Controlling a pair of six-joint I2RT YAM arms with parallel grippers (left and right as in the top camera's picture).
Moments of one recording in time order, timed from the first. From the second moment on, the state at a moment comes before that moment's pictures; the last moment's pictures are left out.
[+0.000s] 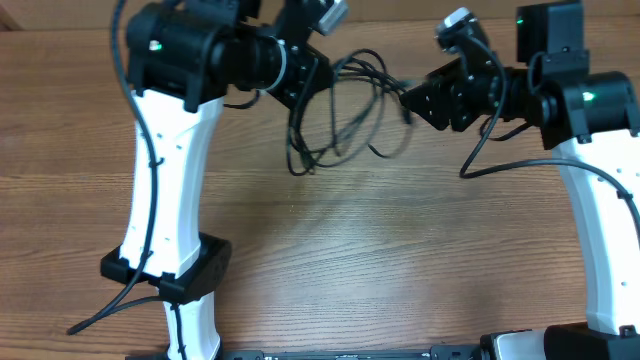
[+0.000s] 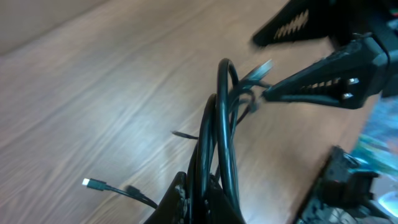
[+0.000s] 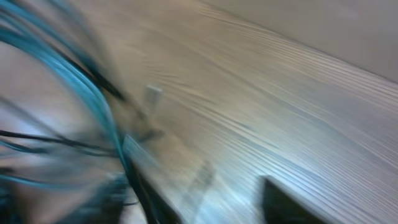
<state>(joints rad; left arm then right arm) -0.35 2.05 2.82 -1.69 0.51 0.18 0.12 1.57 1.77 -1.07 -0.58 -0.32</state>
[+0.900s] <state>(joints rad) -0.34 2.01 2.62 -1.52 0.37 0.14 0.12 1.57 1.77 -1.01 -0.79 -0.08</state>
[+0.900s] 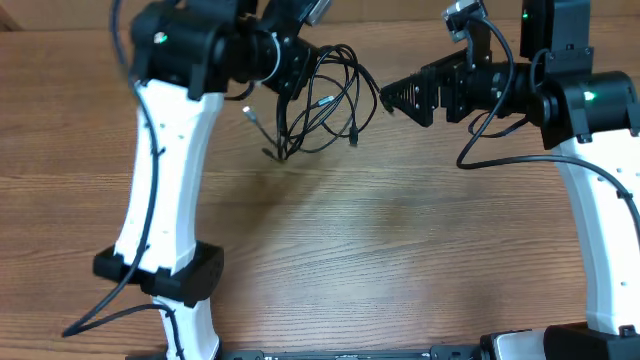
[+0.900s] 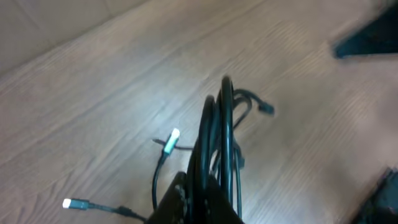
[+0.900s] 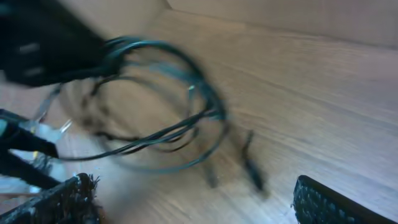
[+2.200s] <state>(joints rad) -0.39 2.03 2.57 -1.38 -0.03 -0.97 0.49 1.65 1.77 -0.93 -0.64 -0.09</state>
